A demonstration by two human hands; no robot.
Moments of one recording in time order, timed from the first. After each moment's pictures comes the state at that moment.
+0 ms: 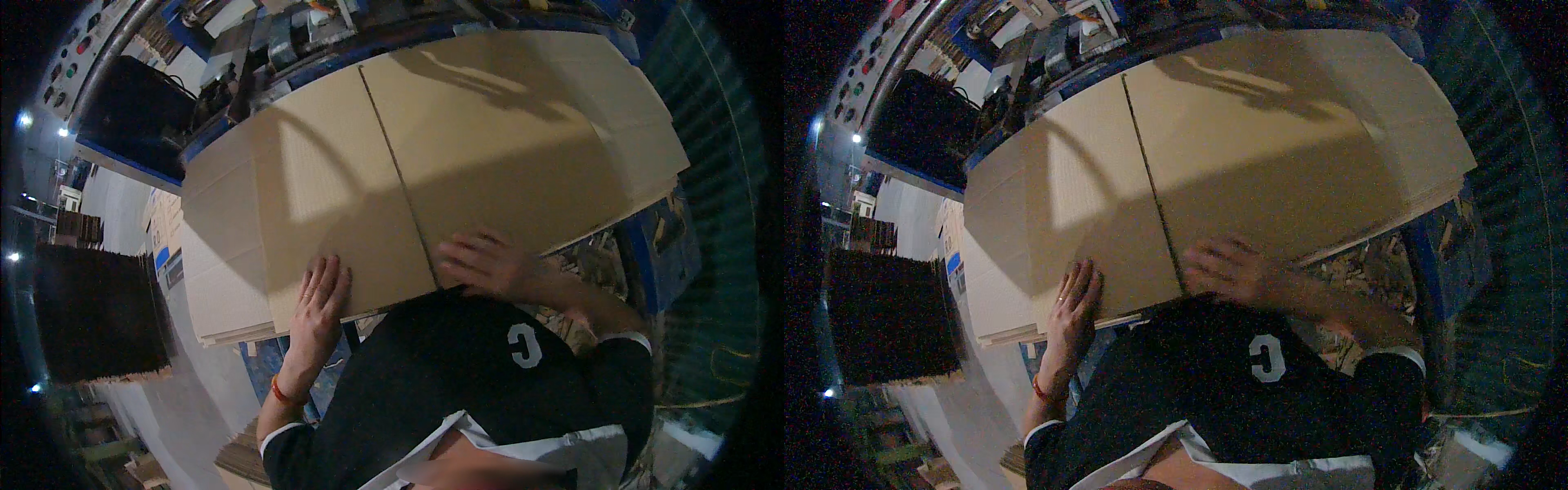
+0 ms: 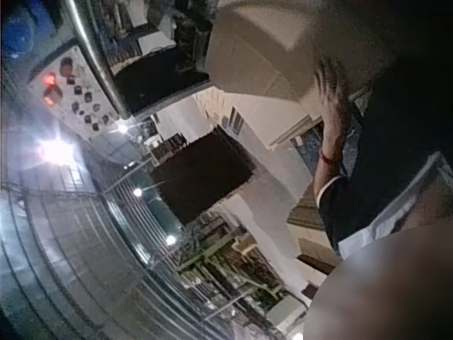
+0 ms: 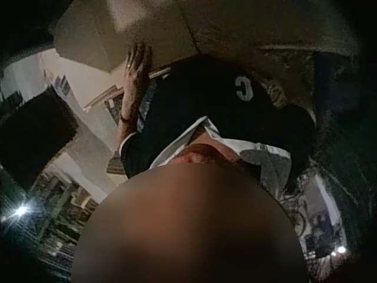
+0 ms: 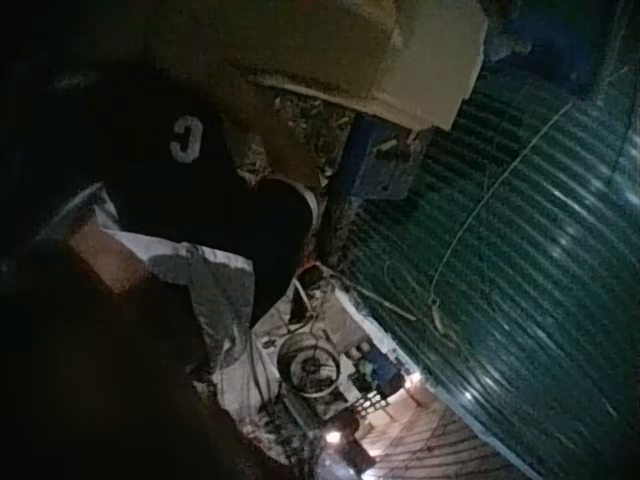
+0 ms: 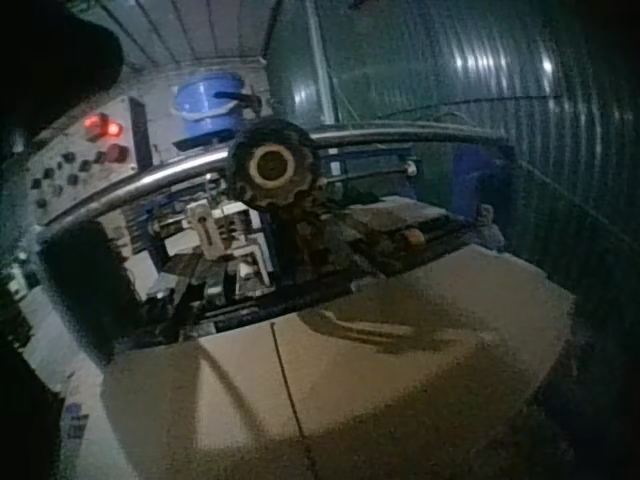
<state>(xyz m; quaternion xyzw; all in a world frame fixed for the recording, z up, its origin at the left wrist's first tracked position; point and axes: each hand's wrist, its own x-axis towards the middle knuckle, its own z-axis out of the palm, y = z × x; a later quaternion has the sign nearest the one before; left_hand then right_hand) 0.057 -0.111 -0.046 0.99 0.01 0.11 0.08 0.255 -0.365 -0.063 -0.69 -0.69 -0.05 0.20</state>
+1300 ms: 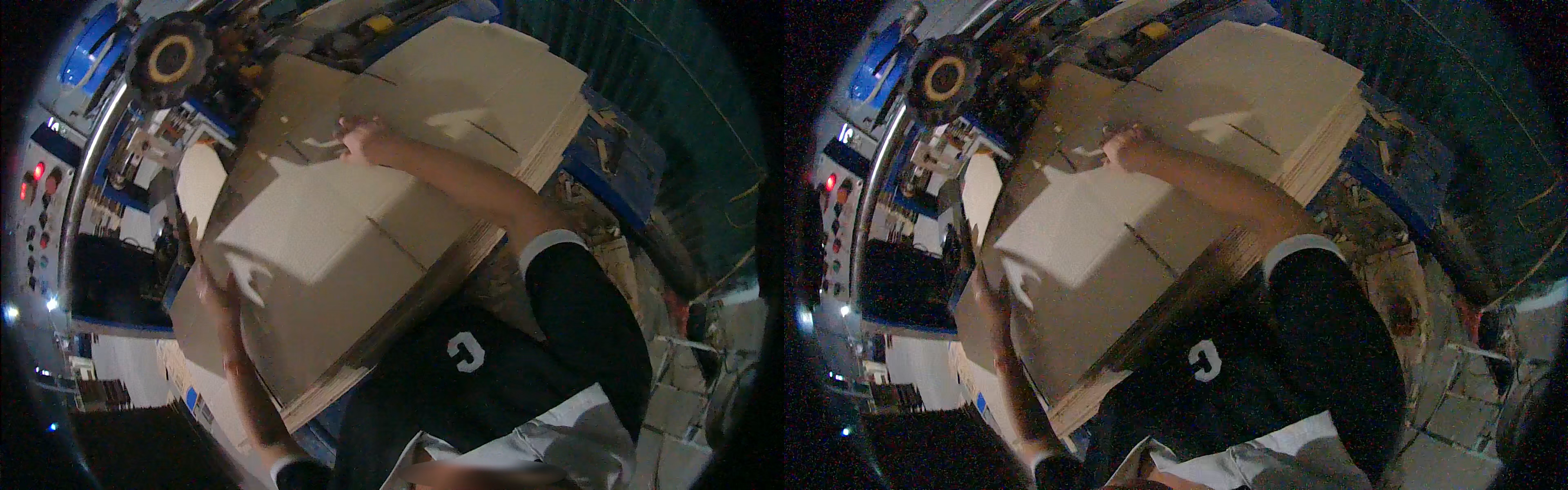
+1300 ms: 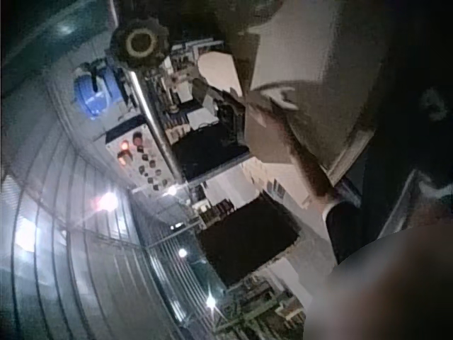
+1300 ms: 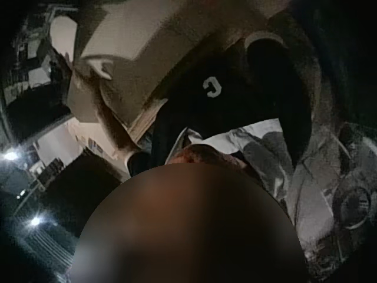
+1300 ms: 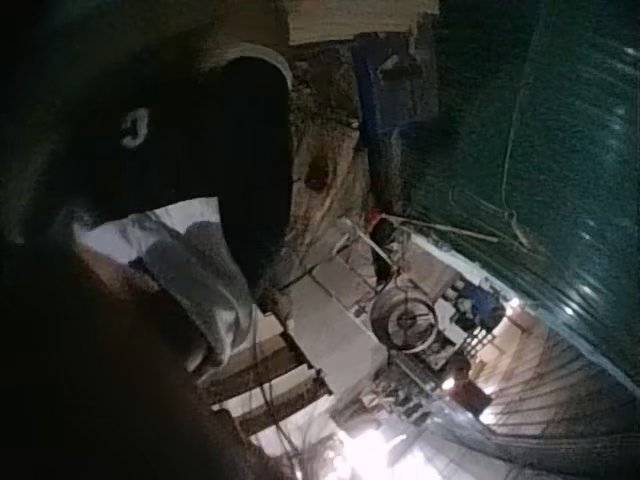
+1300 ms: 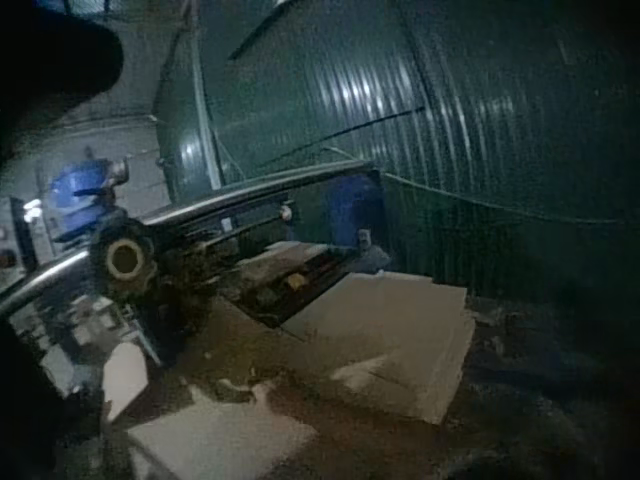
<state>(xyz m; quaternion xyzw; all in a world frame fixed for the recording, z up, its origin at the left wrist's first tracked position) 0.230 0.087 -0.068 0.95 0.06 0.31 0.03 0.492 -0.276 -0.067 -0.94 -0.31 -0.01 0.14</state>
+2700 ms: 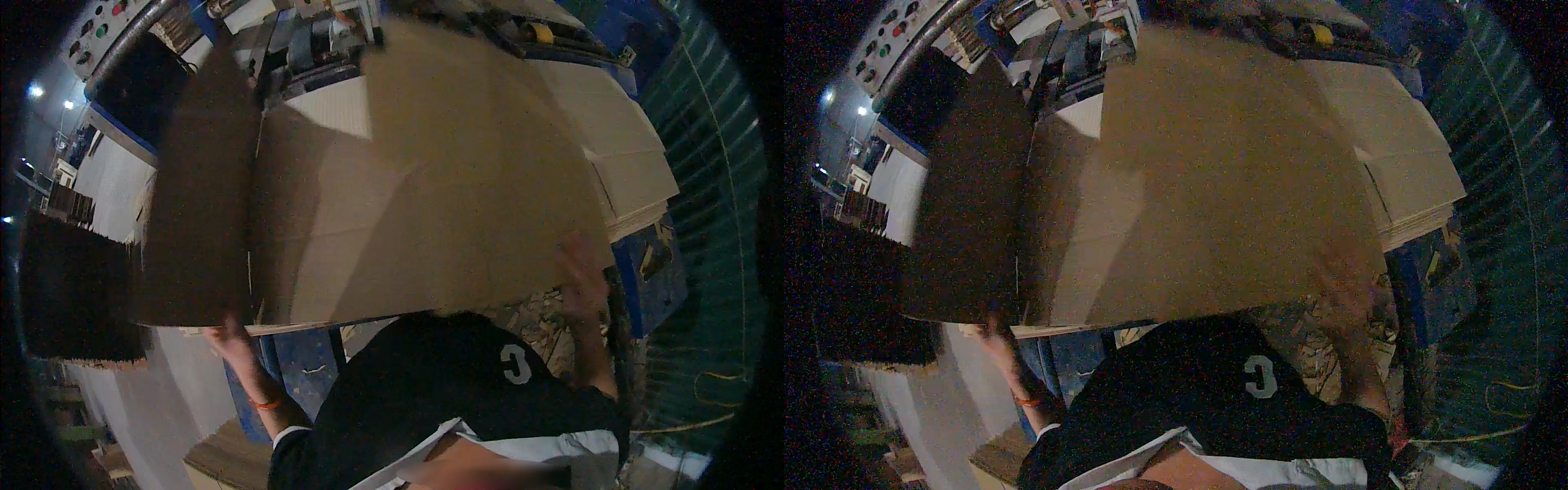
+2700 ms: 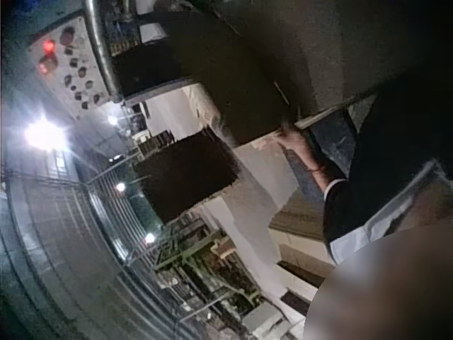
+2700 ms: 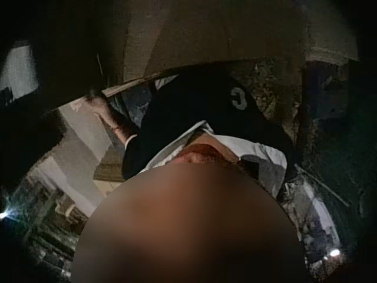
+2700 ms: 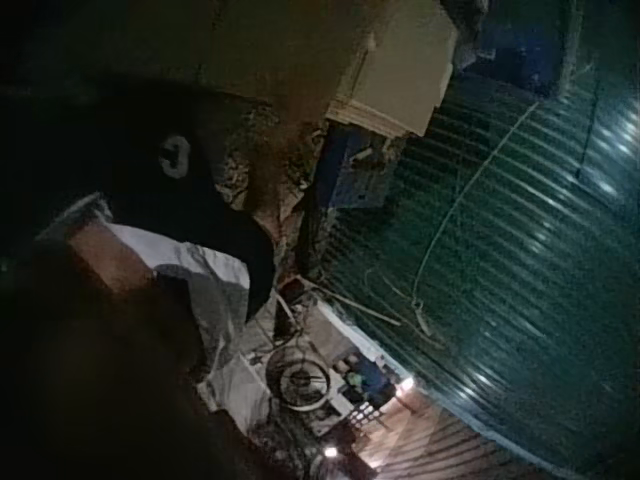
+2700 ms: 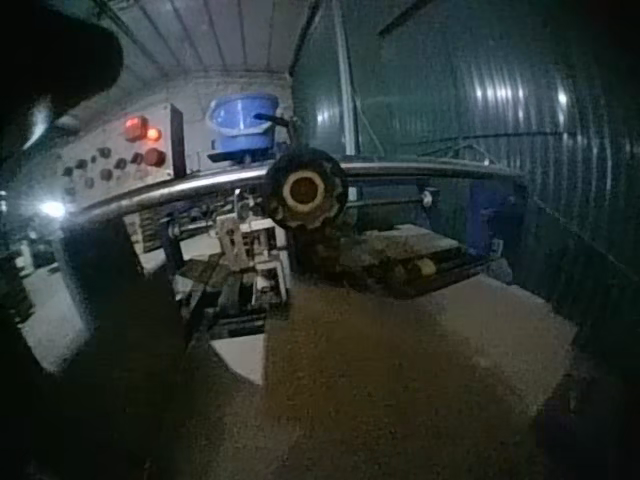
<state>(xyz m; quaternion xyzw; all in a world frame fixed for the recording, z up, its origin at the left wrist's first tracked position) -0.013 -0.049 -0.057 0.63 0.34 0.49 0.50 0.251 -0.475 -0.052 -0.82 -0.40 -0.25 0.33</state>
